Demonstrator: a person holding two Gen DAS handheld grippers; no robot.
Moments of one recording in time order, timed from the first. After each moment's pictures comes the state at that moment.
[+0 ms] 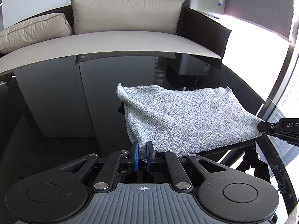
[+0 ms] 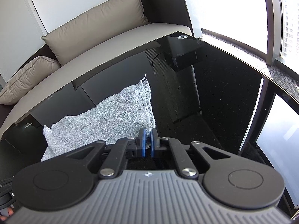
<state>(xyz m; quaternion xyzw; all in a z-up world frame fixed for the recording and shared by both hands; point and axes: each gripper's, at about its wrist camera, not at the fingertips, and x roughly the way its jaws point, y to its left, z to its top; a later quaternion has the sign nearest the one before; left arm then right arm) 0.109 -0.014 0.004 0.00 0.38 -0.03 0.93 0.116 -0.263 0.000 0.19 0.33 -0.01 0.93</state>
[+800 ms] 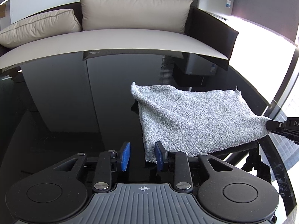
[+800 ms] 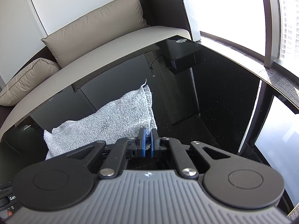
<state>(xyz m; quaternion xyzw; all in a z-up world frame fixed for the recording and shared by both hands) 0.103 0.005 0.008 -0.01 0.38 -0.01 0.92 0.114 -0.258 0.007 0.19 0.32 -0.02 0.93</state>
